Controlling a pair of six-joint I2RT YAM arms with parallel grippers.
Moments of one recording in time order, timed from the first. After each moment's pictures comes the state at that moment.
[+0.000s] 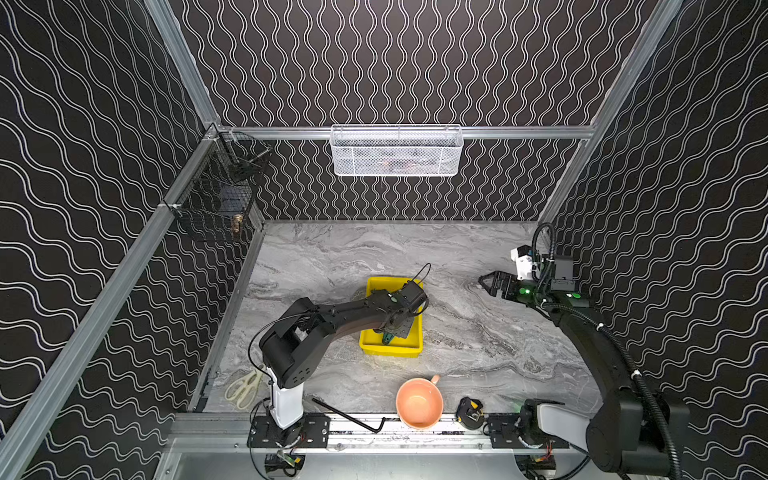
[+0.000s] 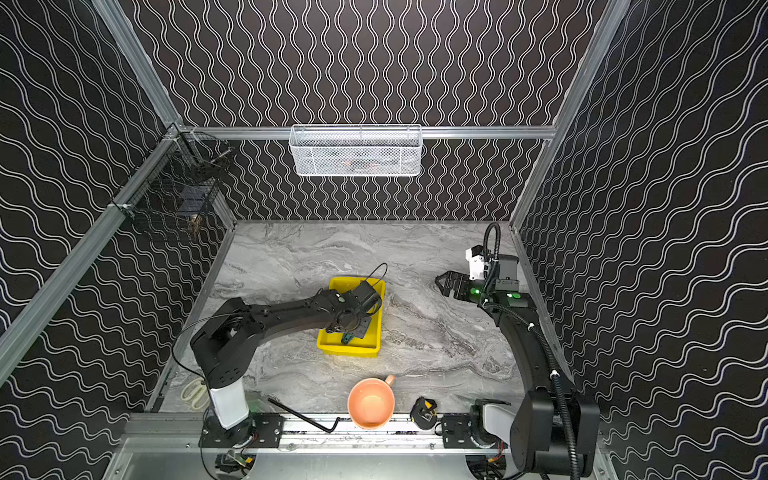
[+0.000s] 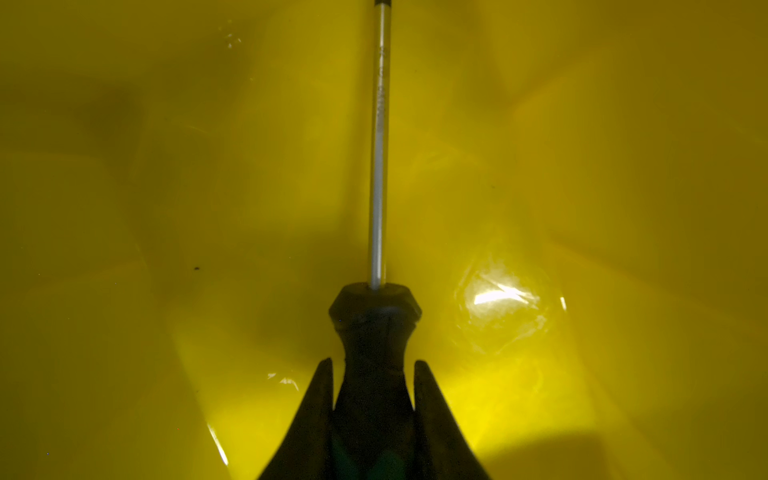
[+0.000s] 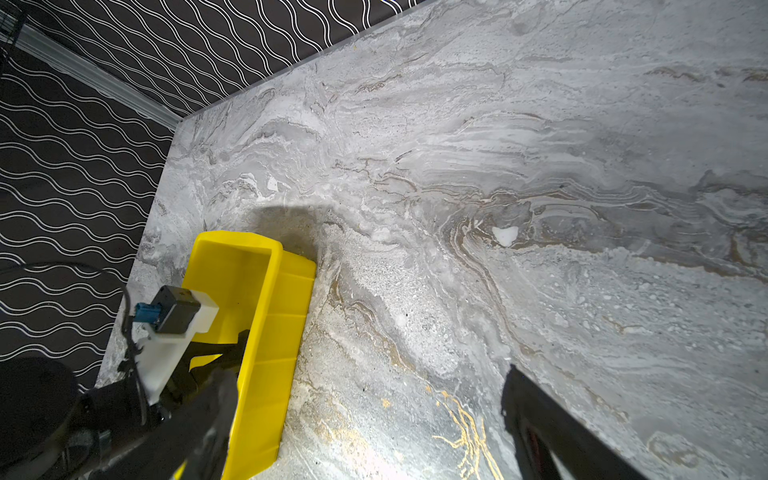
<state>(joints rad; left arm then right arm) -0.86 1.86 1.22 -0.63 -0.24 -0.41 -0.06 1.21 0.89 -0.45 -0.54 0.21</state>
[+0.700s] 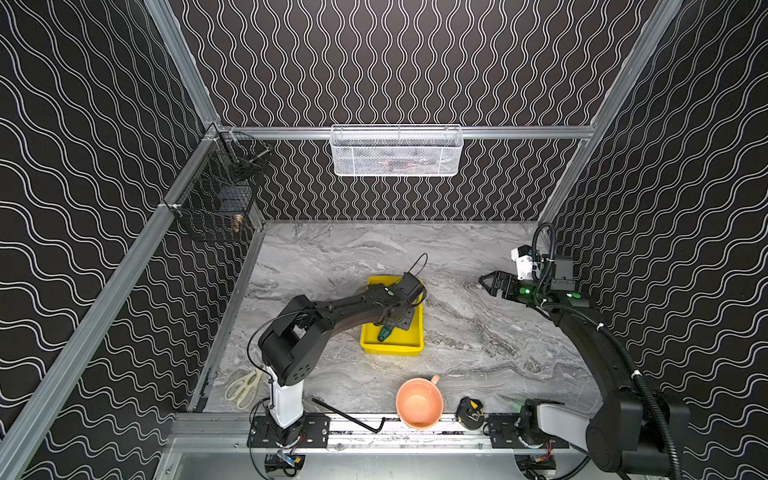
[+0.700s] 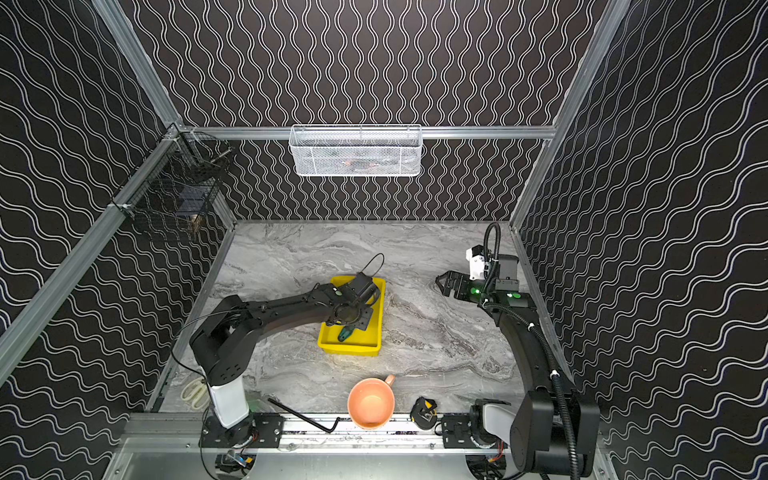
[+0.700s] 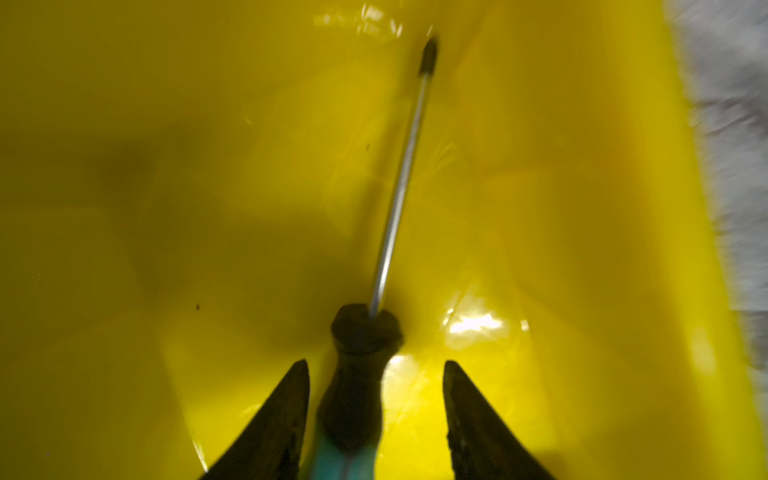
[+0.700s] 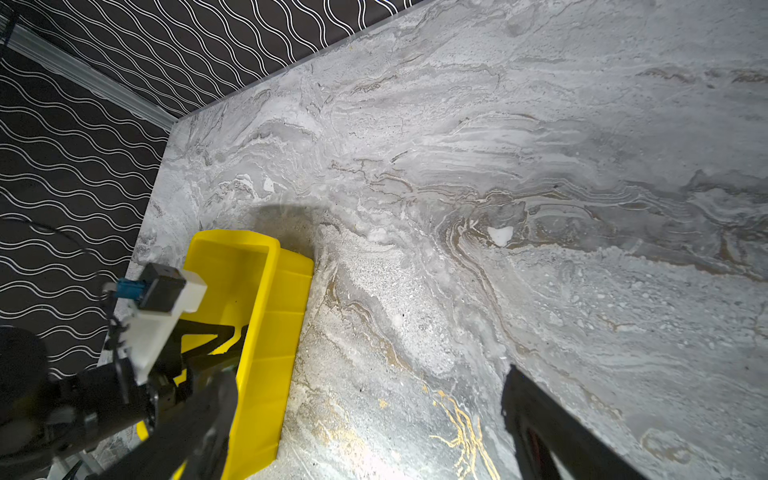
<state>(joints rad) -0.82 1.85 1.27 -0.59 -0.18 -0.39 -0.06 1.21 0.89 -0.46 -0.53 0.21</state>
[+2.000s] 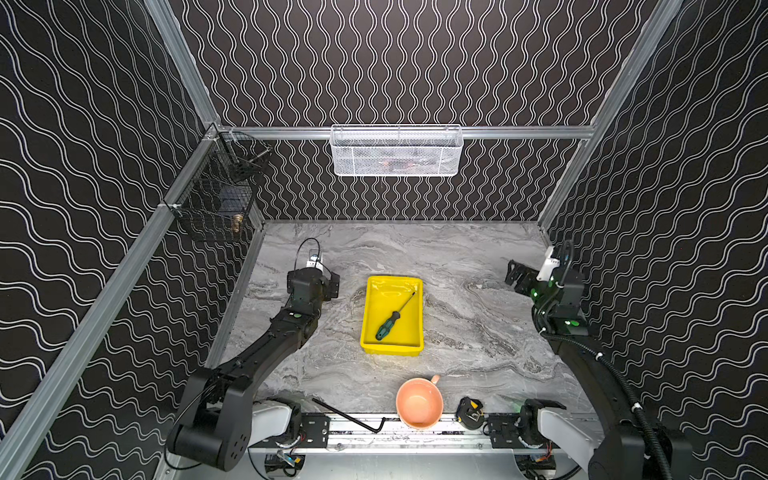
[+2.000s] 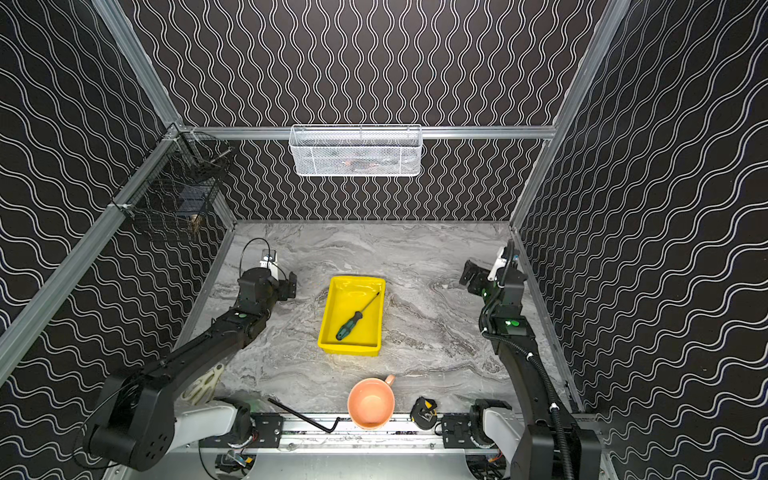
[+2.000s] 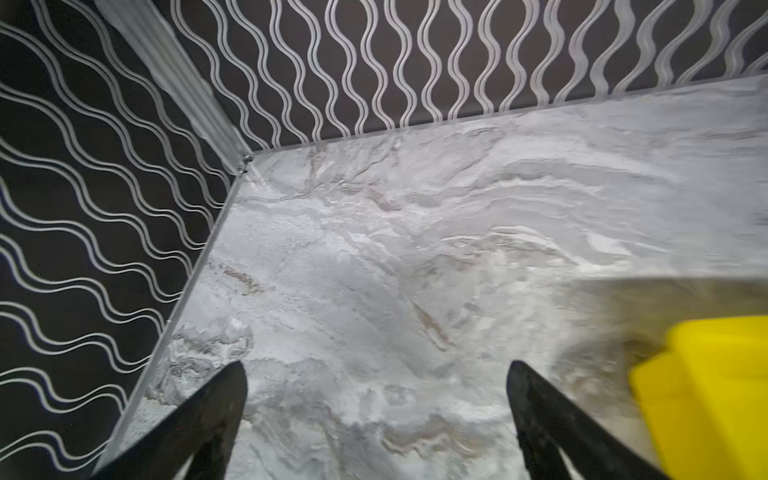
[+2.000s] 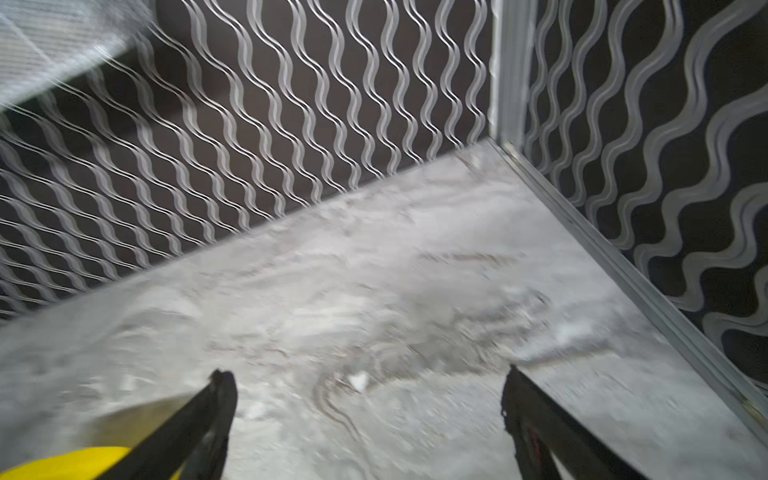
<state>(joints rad) -0.23 1.27 0.59 0.25 -0.38 0.04 -0.06 1.03 0.60 0.07 0.01 0.27</state>
